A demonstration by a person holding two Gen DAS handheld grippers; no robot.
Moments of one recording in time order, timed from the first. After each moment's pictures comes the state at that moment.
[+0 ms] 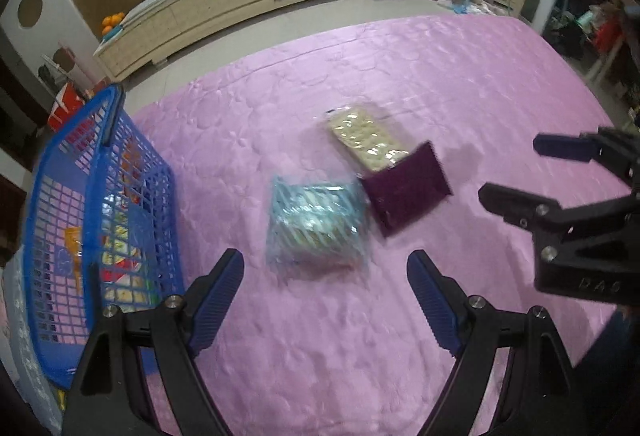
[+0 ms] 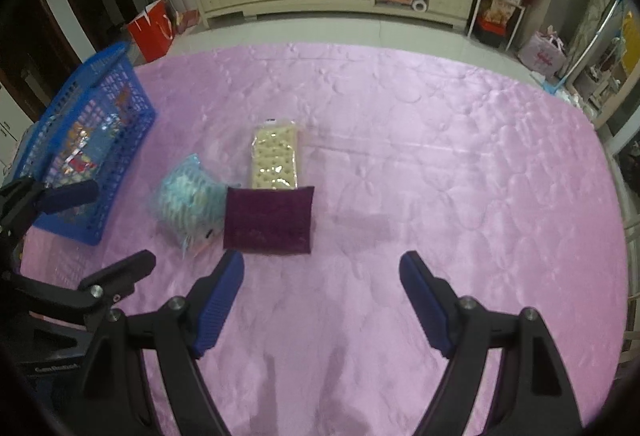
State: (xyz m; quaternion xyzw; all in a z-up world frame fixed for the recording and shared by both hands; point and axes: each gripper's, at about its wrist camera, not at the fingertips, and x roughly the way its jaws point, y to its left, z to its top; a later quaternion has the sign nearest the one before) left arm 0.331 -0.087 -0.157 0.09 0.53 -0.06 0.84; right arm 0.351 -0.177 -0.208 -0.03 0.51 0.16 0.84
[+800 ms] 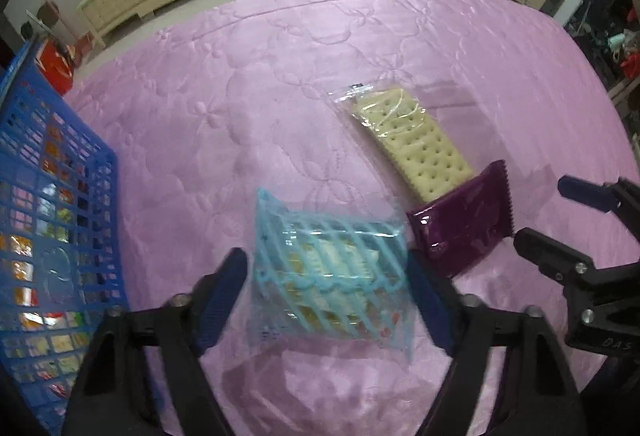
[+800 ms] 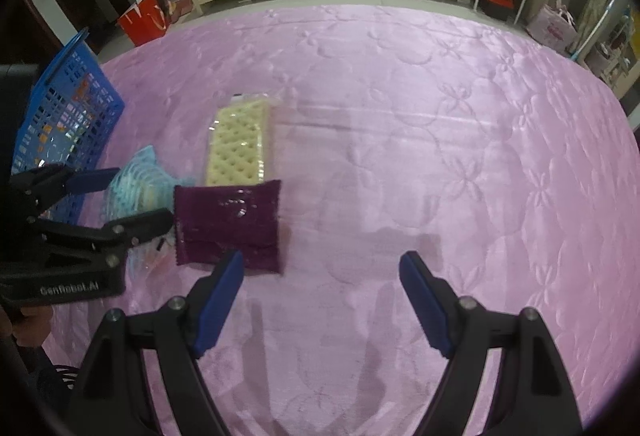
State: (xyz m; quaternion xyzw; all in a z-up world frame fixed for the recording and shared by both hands) left arm 0.403 -0.076 -0.222 0.04 0.59 -0.07 0.80; right arm 0.371 -0.205 -0.250 -0.02 0.55 0.16 0.82
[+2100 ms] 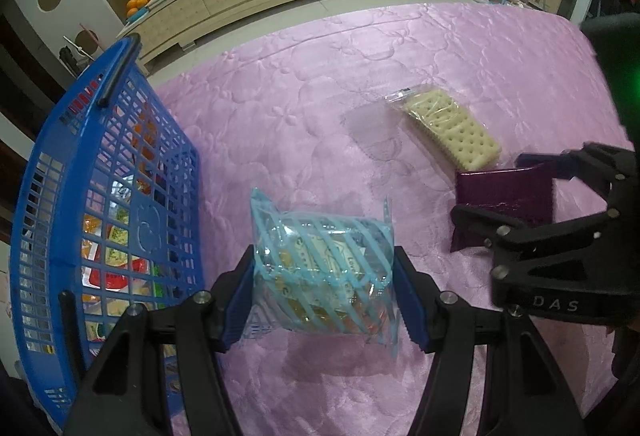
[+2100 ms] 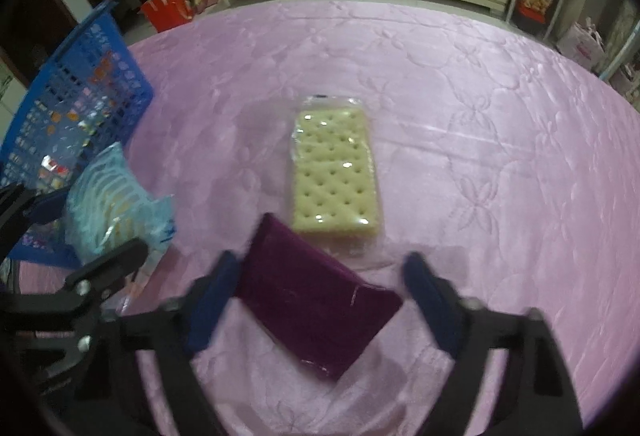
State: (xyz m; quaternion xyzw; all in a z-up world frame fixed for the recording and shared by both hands) left arm 0.361 -0.057 -0.197 0.10 0.54 -0.01 0.84; right arm 0.382 -0.127 -0.257 -0.03 0.54 0.22 0.81
